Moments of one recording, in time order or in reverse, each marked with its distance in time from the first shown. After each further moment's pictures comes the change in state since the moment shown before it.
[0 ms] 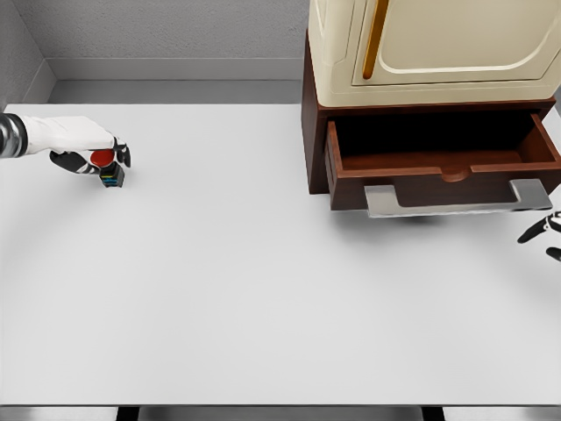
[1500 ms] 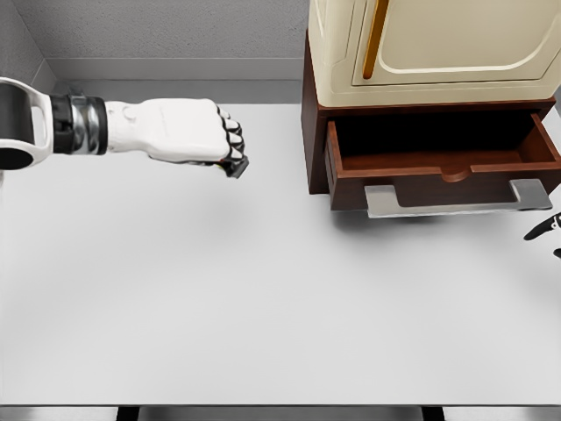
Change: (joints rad) left arm -0.025 0.011 -0.012 -0.707 0.046 -0.002 -0.001; right arm 0.017 -0.011 -0.025 0.001 -0.005 0.000 0.000
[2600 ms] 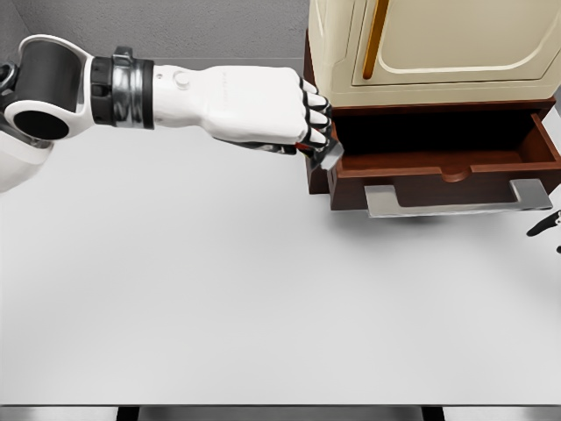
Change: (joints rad) left arm -0.115 -0.158 0.000 -0.033 0.216 0.000 0.000; right arm 0.005 -0.015 -0.005 0.000 -0.035 0.000 0.000
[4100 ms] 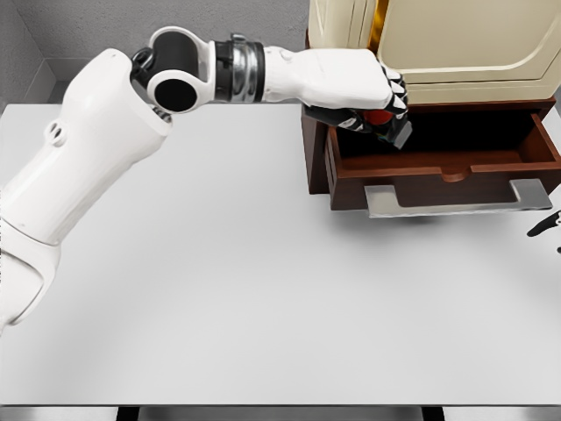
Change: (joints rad) left arm -0.051 -0.376 -0.007 0.444 -0.098 0.000 0.000; right arm 0.002 -0.008 0.000 0.000 -0.002 0.000 0.000
